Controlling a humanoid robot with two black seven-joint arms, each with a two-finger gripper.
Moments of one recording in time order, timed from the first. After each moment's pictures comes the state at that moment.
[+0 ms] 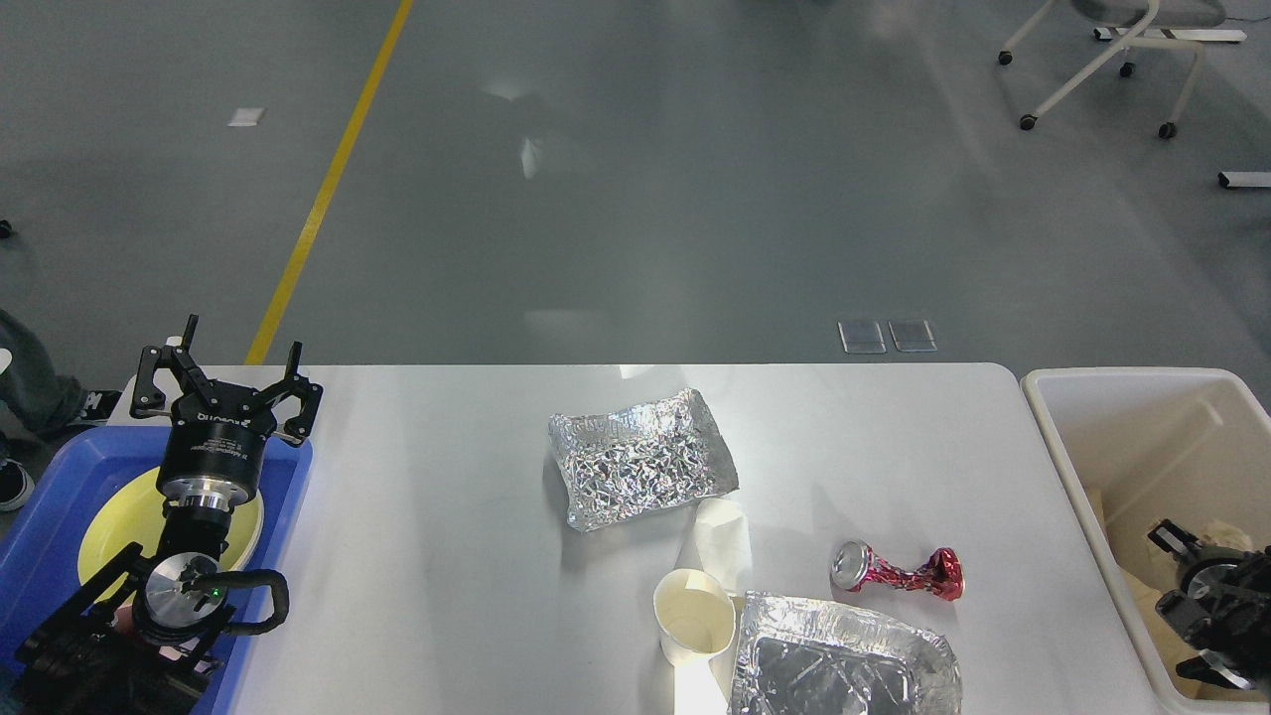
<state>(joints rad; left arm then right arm) -0.35 0.25 -1.16 -0.74 -0.04 -0.51 -0.41 0.59 -0.36 -0.65 0.13 -0.08 -0.17 -0.08</state>
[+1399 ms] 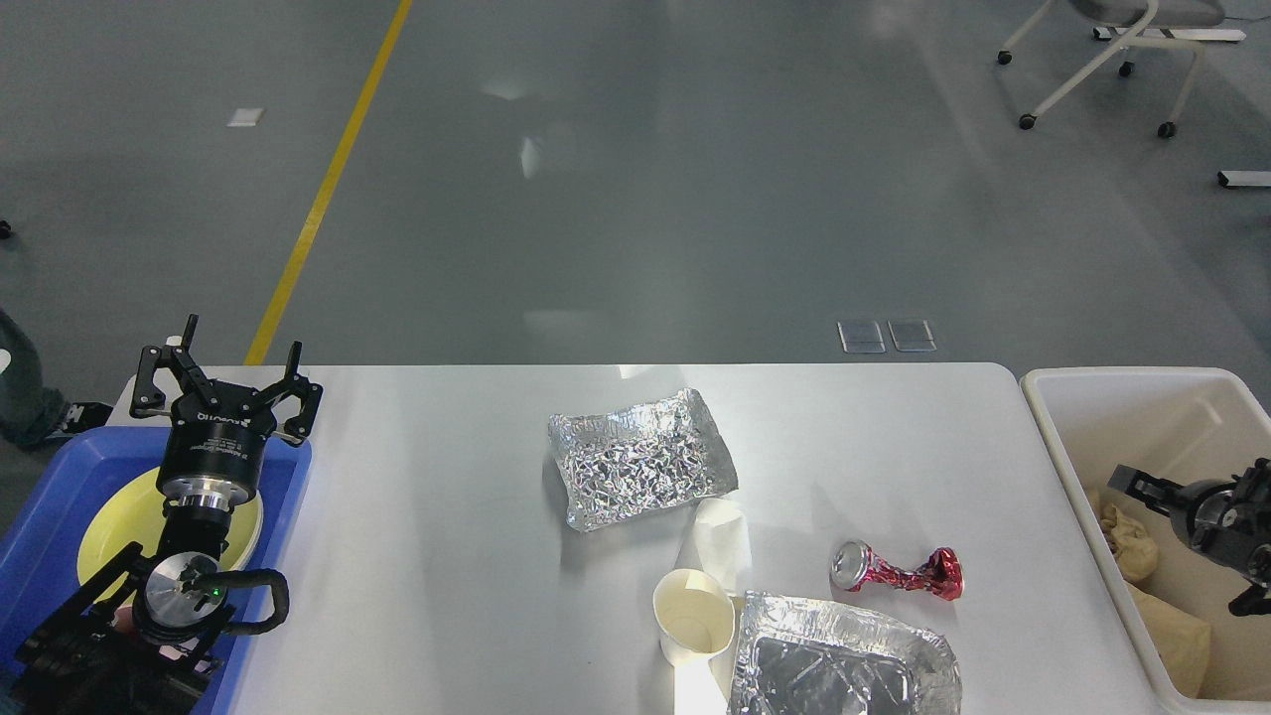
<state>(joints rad) -0.35 0.25 -1.16 -0.74 -0.04 -0.51 -0.41 1.02 -0.61 -0.82 0.66 -0.42 0.02 -0.08</state>
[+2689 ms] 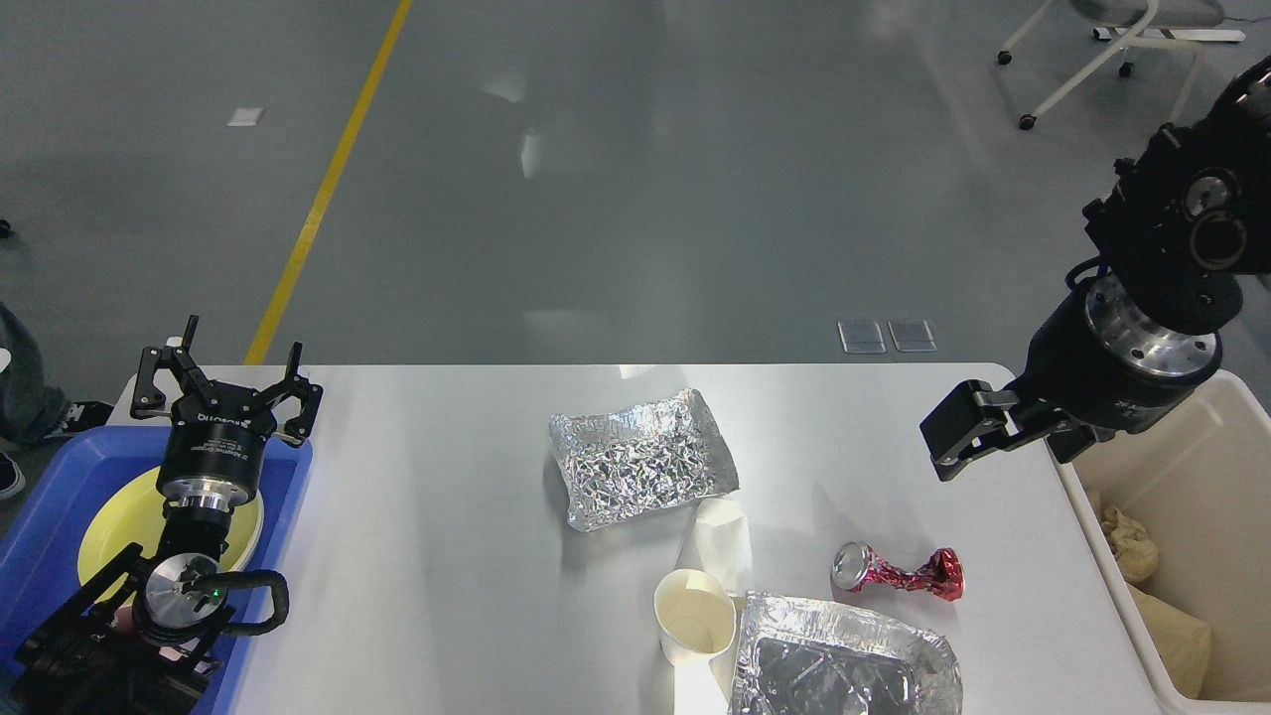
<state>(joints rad) -0.35 0.25 -1.16 -0.74 -0.04 -0.51 -0.41 2.40 -0.43 -1.27 1.74 -0.30 0.66 -0.08</state>
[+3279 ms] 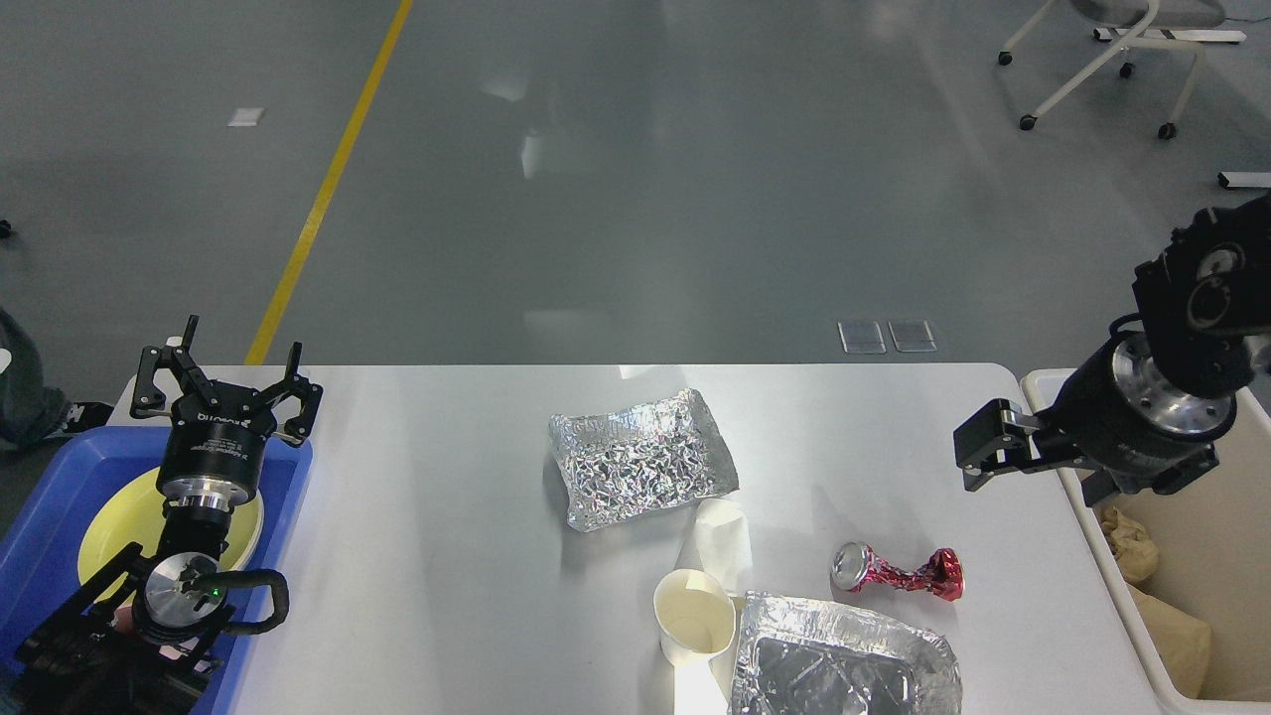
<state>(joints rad) -0.35 0.25 -1.16 -0.74 -0.04 -0.51 -0.41 2.22 -0.45 -1.38 1.74 -0.08 0.42 -0.15</state>
